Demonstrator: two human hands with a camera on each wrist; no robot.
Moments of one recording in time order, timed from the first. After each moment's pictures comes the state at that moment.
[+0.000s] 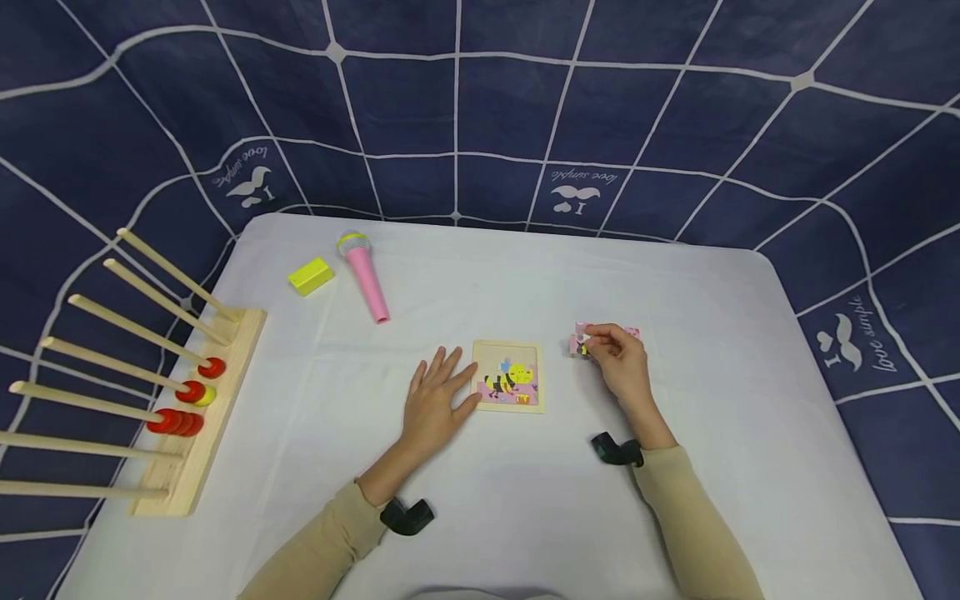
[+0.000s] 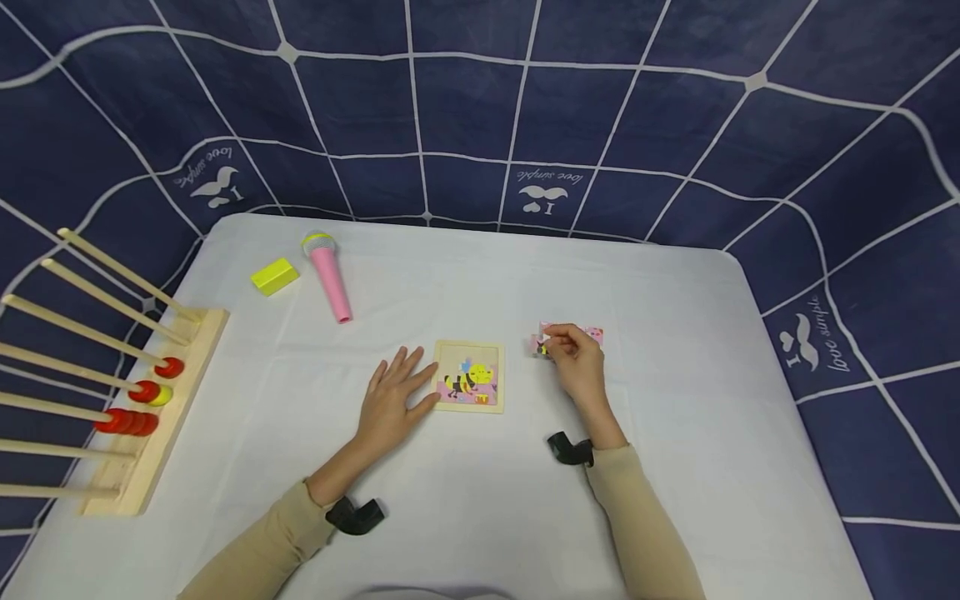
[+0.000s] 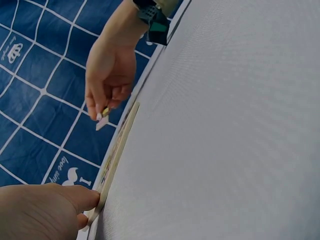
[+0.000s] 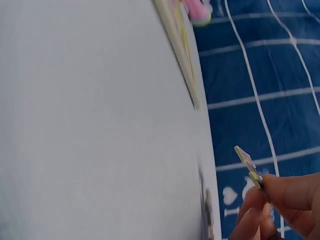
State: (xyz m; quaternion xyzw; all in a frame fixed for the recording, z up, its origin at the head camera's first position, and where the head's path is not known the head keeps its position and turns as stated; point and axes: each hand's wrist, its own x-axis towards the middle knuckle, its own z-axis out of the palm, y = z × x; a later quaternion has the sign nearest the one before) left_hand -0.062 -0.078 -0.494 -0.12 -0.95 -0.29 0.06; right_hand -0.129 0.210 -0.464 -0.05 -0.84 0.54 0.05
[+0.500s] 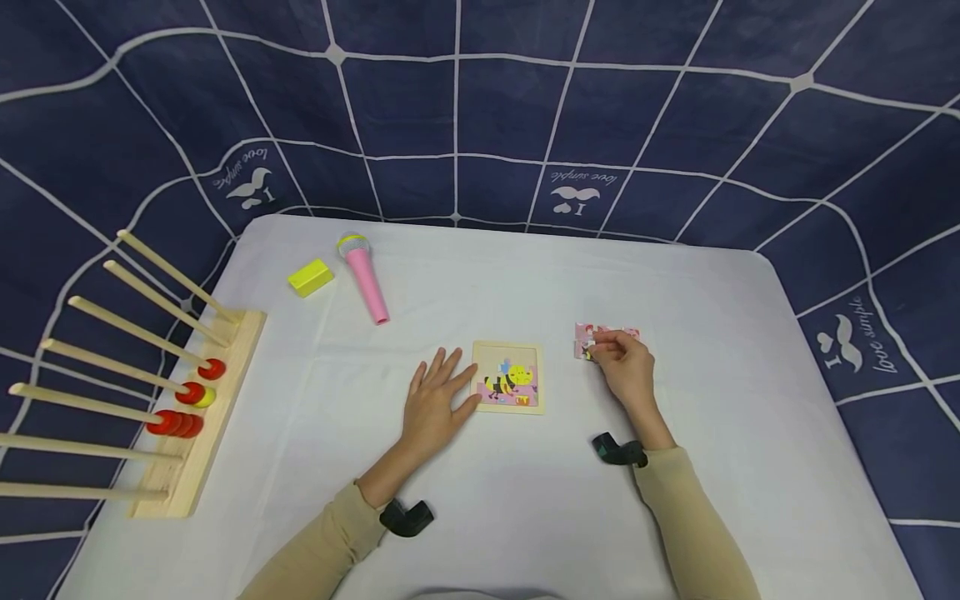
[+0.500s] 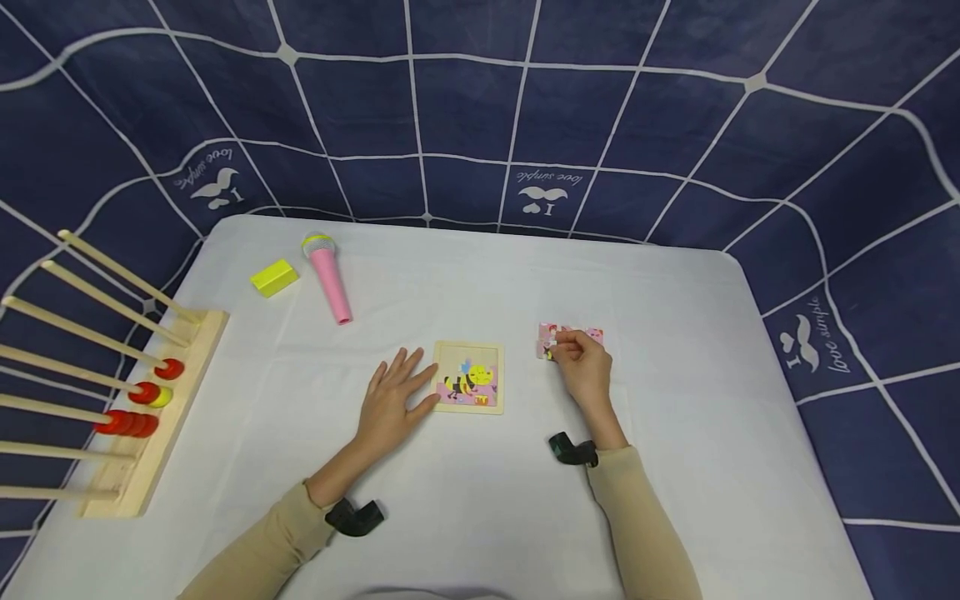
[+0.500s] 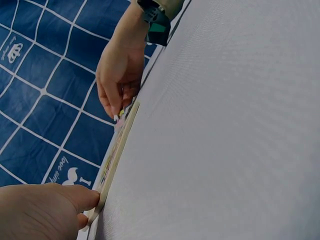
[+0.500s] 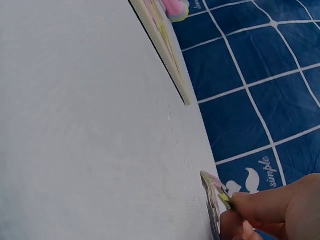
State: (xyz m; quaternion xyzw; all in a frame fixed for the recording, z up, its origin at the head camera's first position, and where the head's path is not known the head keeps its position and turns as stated) left_hand -0.061 -0.078 -0.494 -0.12 -0.95 -0.30 0.07; right_hand -0.130 0.220 -0.476 -0.06 -0.88 0.46 0.10
